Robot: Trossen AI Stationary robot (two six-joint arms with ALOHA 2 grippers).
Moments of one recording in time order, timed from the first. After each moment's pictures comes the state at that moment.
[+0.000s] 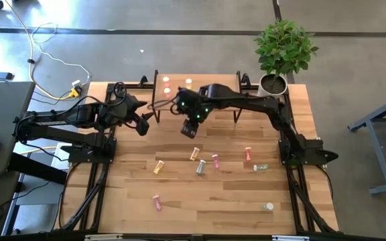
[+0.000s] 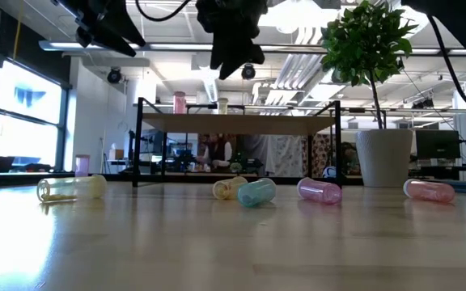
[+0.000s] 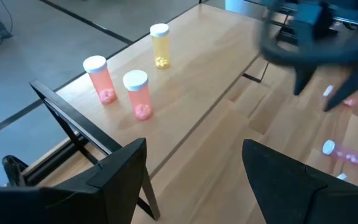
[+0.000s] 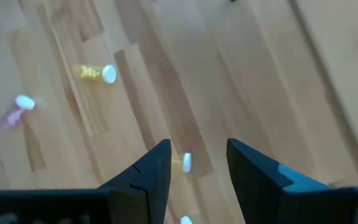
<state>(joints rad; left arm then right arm) 0.20 0.82 0.85 -0.62 -0.50 -0.29 -0.13 2.15 2.27 -1.27 -0.10 0.26</state>
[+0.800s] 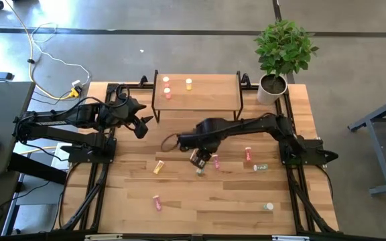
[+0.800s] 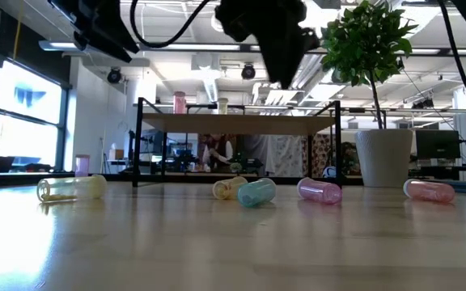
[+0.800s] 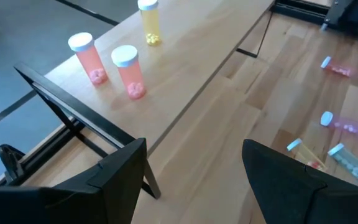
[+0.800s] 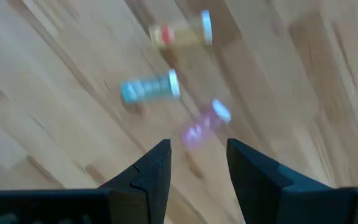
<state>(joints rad) 0.20 0.82 0.85 -0.69 -0.45 -0.28 0.12 2.15 2.14 -1.53 0.00 0.70</state>
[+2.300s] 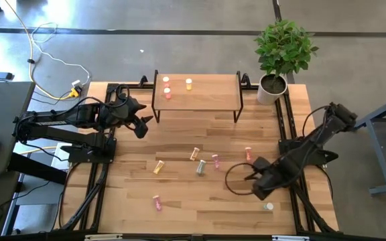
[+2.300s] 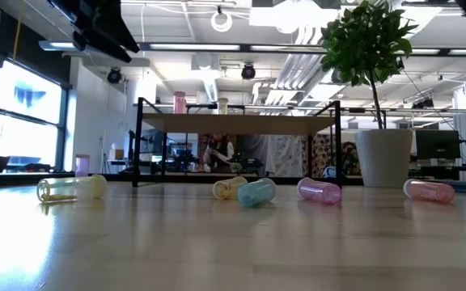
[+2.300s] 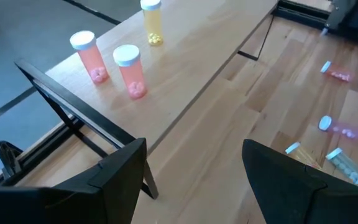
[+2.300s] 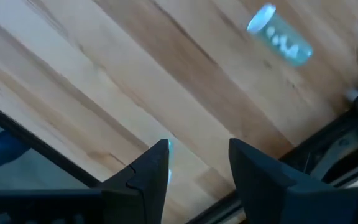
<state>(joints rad) 0.20 0.82 0.85 -0.69 -0.46 -0.32 0.71 1.40 1.14 -1.22 -0.07 1.50</state>
